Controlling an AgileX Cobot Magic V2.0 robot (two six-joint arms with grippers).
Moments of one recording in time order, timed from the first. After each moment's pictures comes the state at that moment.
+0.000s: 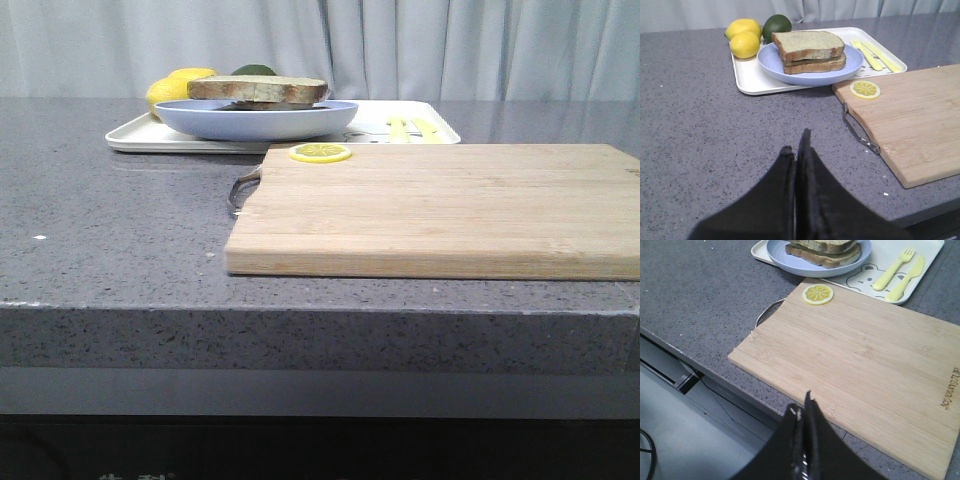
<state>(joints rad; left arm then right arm) -0.22 0.40 -0.59 -0.31 0.58 0.27 0.41 0.58 -0.89 0.20 0.88 -0.08</state>
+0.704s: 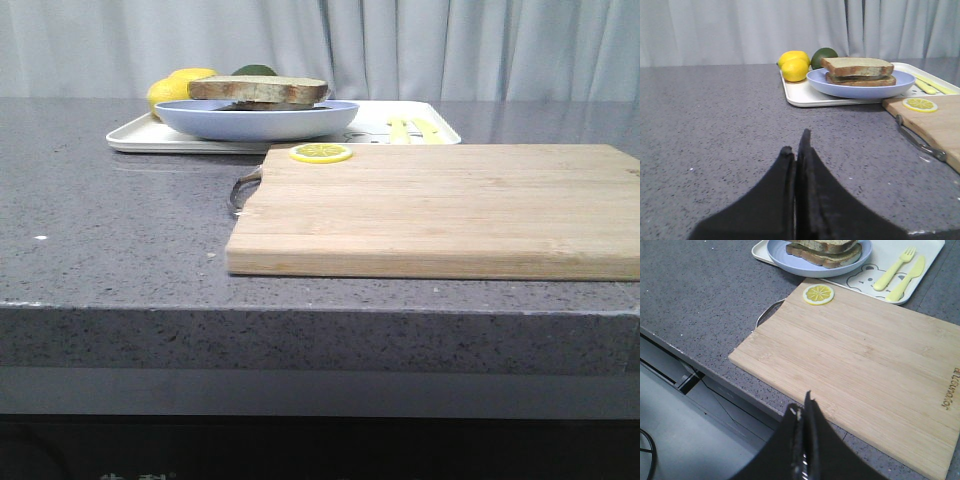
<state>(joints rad) -0.17 0.04 -0.14 -0.11 0.24 0.10 0.41 0.58 -0.89 0.20 0.88 -0.08</state>
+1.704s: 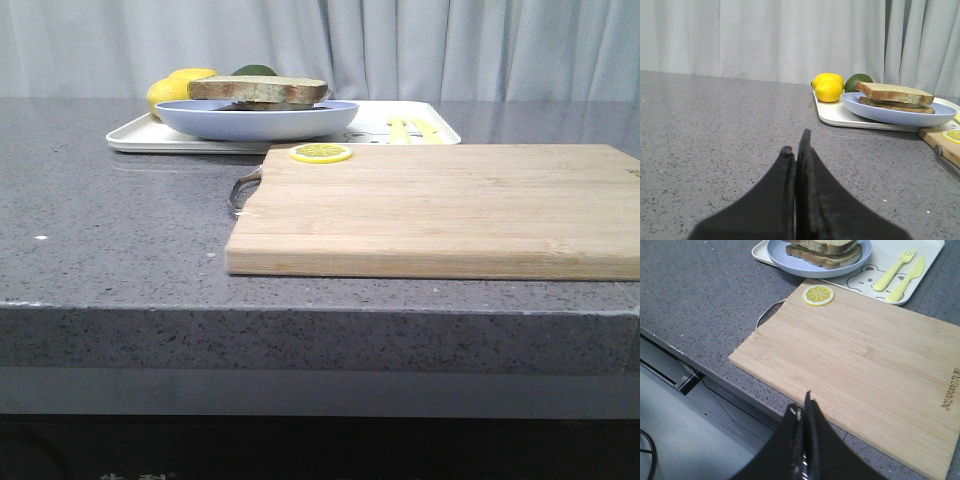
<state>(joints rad) -0.08 0.00 0.00 -0.02 0.02 -0.07 0.41 0.58 -0.89 0.20 0.88 -0.08</state>
